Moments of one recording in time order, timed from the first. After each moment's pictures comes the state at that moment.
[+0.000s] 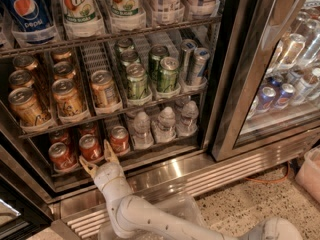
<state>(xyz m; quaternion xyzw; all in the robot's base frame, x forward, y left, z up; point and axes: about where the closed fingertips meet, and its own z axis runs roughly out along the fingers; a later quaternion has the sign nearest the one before) 0.588 0.201 0.584 -0.26 0.65 0.10 0.71</state>
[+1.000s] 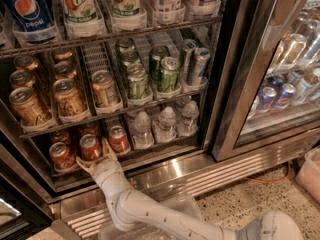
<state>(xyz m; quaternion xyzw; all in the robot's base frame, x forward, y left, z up) 0.603 0.212 0.581 -0.28 0.64 0.10 0.71</state>
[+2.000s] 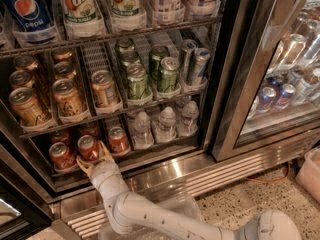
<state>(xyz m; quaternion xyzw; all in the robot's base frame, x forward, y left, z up) 0.595 0.220 0.580 -0.28 0.64 0.10 0.71</state>
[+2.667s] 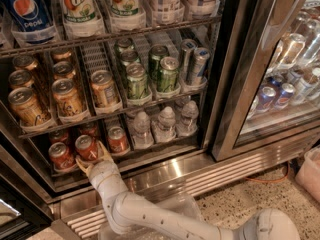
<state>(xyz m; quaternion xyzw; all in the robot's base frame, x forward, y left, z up) 0.593 0.223 0.585 -0.28 0.64 0.10 0.71</state>
